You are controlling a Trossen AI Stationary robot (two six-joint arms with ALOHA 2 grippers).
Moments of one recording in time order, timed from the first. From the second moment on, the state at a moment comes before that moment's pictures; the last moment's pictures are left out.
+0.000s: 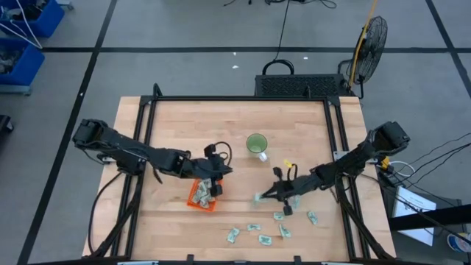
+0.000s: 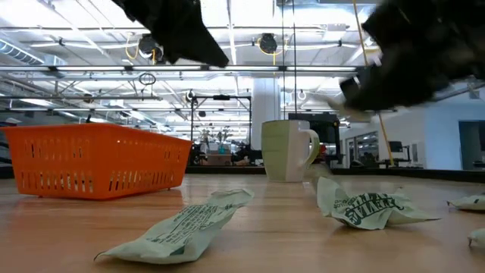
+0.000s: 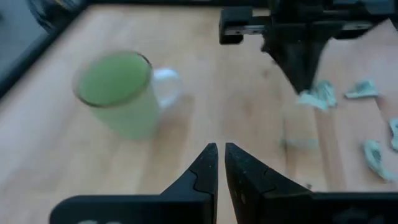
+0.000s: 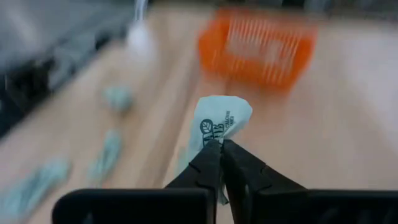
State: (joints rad) left arm -0.25 1.48 0.96 -0.10 -0.34 -0.21; right arm 0.42 1.50 0.42 0.66 0.20 0.10
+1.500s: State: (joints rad) left arm -0.26 1.18 0.96 -0.16 -0.52 -0.07; right arm 0.21 1.96 1.30 0.13 -0.02 -0.30
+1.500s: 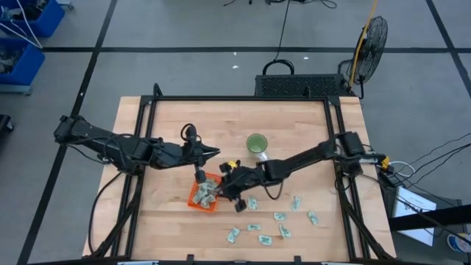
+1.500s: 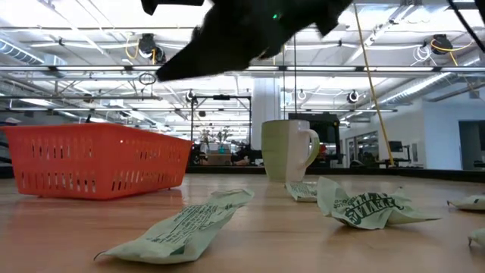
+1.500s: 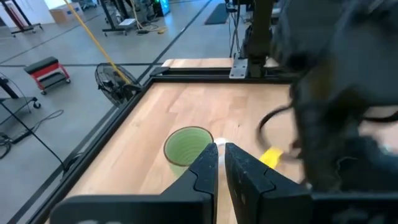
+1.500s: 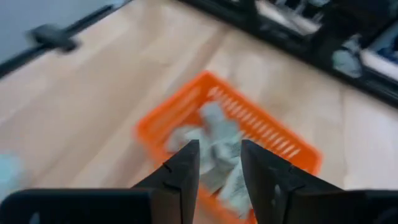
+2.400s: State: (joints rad) left arm -0.26 1.18 0.96 -0.17 -0.51 -0.11; right arm 0.33 1.78 0.84 0.03 0.15 0.06
